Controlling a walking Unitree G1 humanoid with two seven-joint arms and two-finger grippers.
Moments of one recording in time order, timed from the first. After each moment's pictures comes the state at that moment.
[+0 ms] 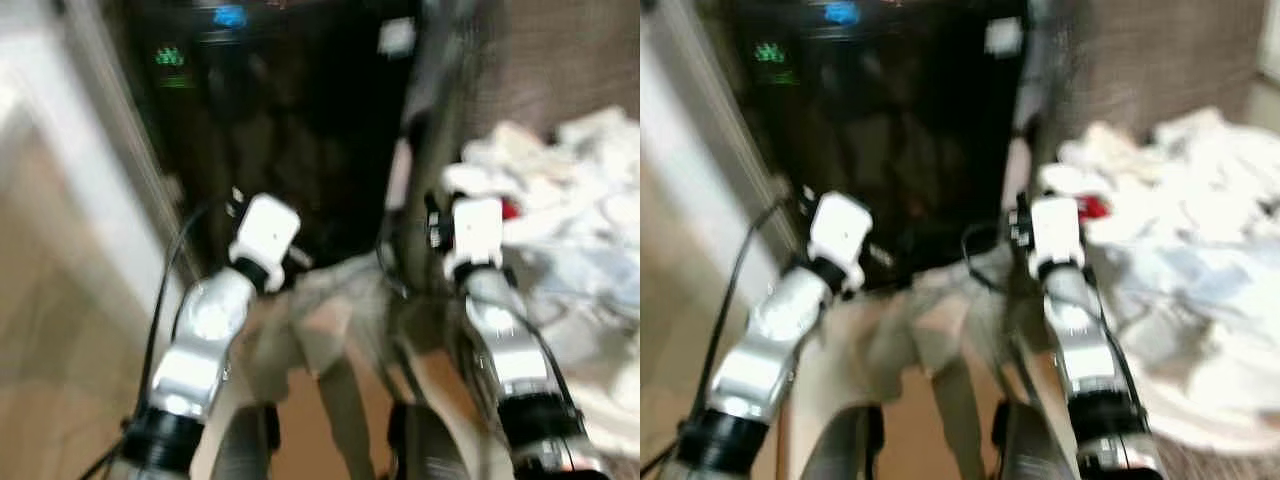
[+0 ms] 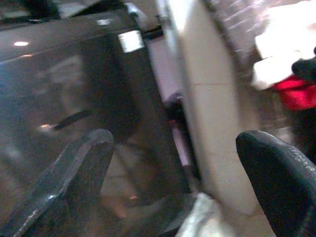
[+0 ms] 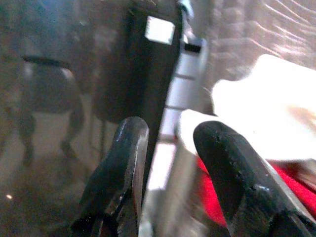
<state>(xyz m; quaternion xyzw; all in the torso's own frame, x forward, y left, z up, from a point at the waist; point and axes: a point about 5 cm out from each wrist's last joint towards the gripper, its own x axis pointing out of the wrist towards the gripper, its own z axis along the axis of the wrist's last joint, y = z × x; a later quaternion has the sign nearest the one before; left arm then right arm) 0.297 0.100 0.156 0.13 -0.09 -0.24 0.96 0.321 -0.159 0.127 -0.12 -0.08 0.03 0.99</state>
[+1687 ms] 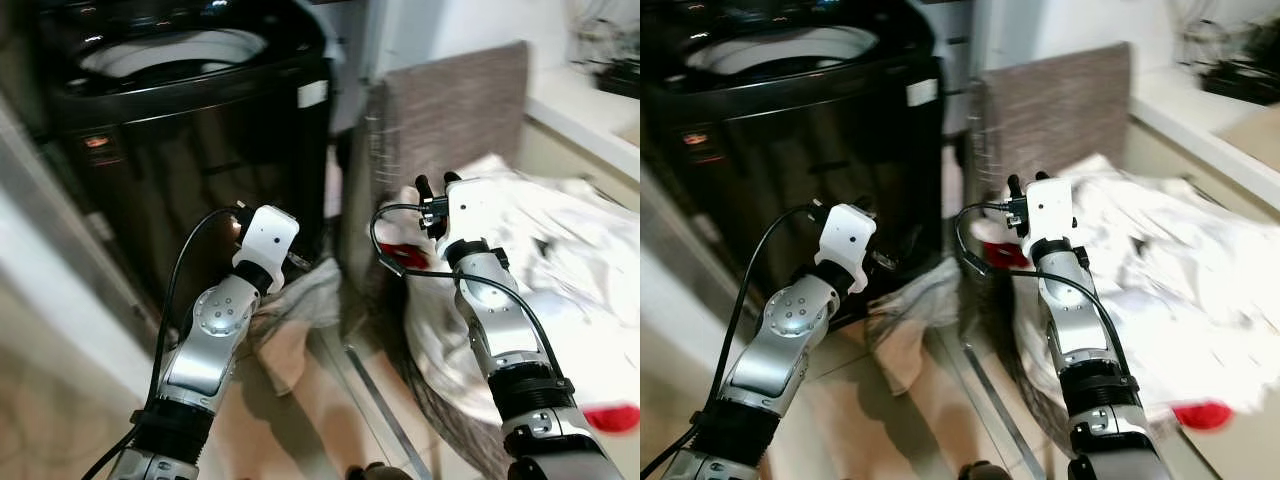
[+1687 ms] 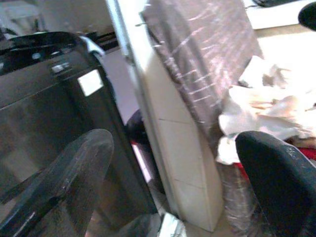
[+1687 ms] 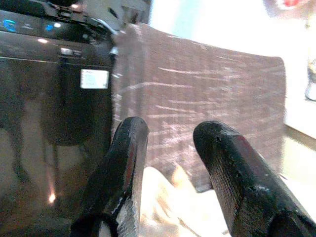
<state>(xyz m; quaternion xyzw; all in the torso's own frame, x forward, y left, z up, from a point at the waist) 0.307 0.108 0.132 0.13 -0.05 -0.22 0.97 0.340 -0.151 0.140 -0.10 -0.09 0.04 0.99</state>
